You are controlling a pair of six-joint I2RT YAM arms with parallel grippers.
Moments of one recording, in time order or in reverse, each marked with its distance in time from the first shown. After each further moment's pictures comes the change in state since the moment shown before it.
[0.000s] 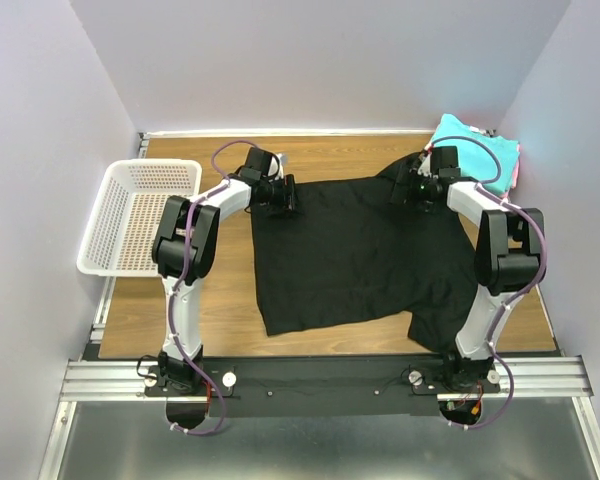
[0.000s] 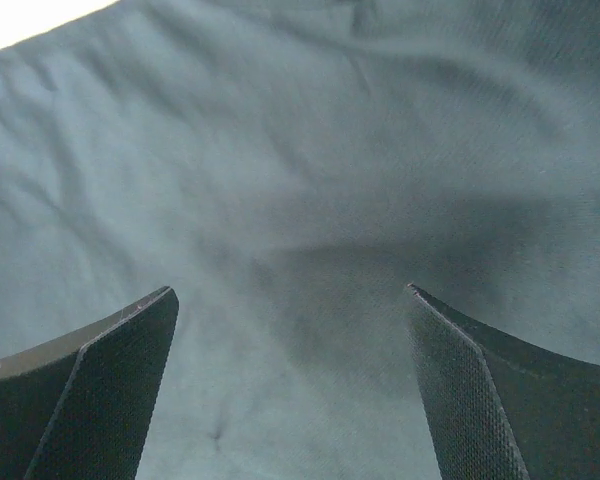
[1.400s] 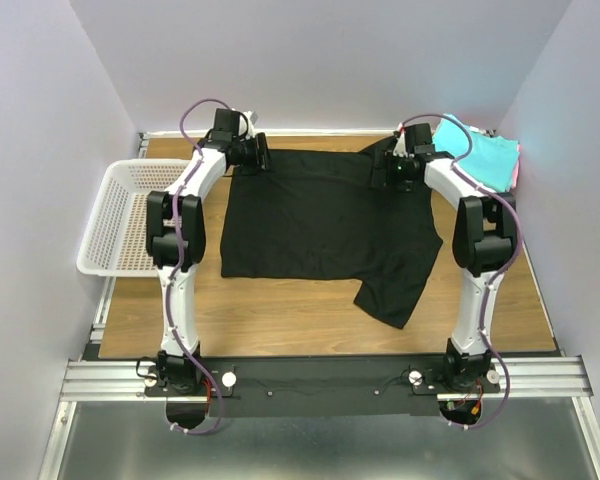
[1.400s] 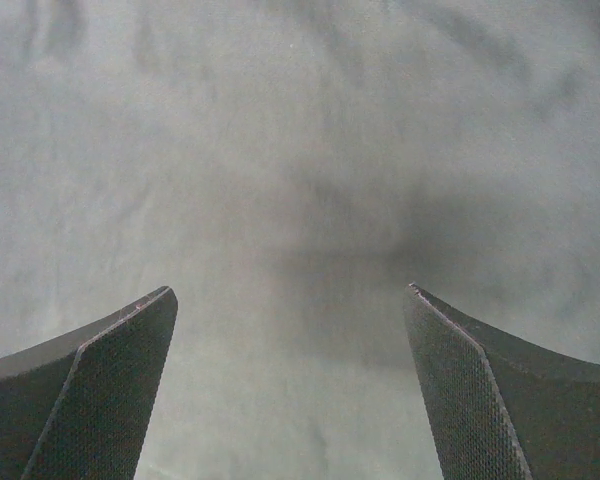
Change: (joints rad) left arm 0.166 0.147 0.448 -0.195 -0.035 0.130; right arm 0.107 0.247 0.389 -0.171 0.019 -0.069
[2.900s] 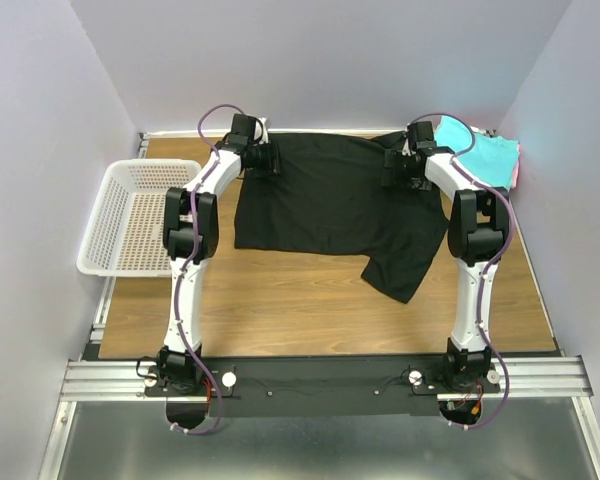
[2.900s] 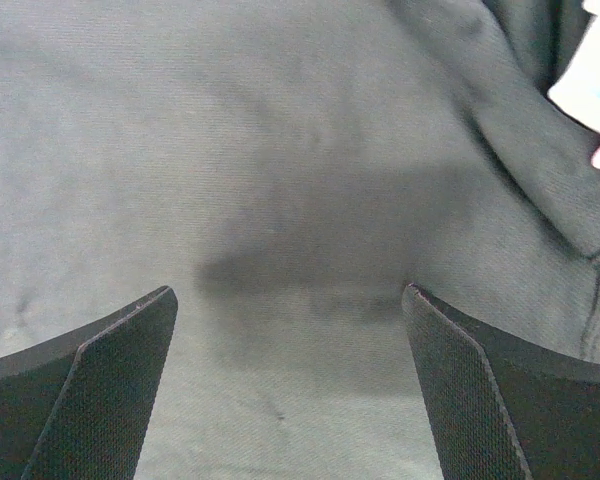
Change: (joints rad) left arm -0.044 0.152 0.133 -0.007 -0.048 -0.008; right arm -0.038 0.125 0.144 -0.090 0.219 -0.044
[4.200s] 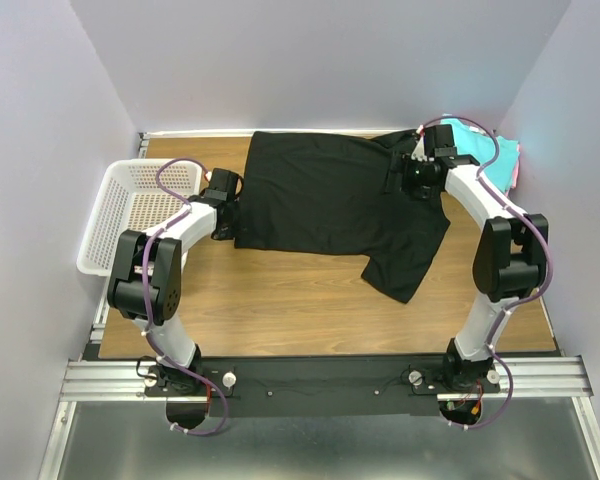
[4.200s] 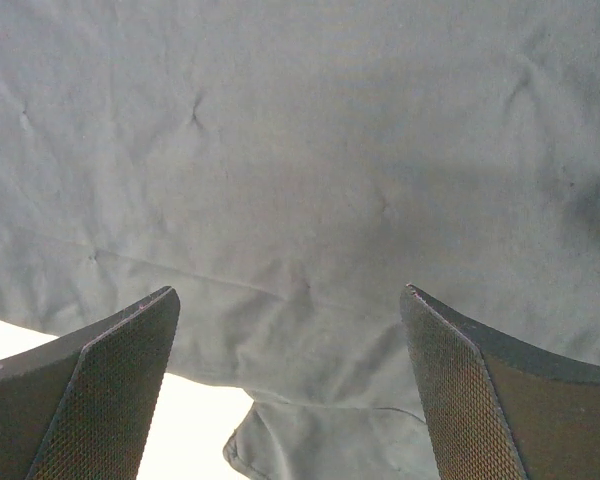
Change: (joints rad) left arm -0.026 -0.699 -0.982 0.058 -0.423 -0.128; right arm 0.000 -0.402 -0.324 -0.028 -0.206 0.092
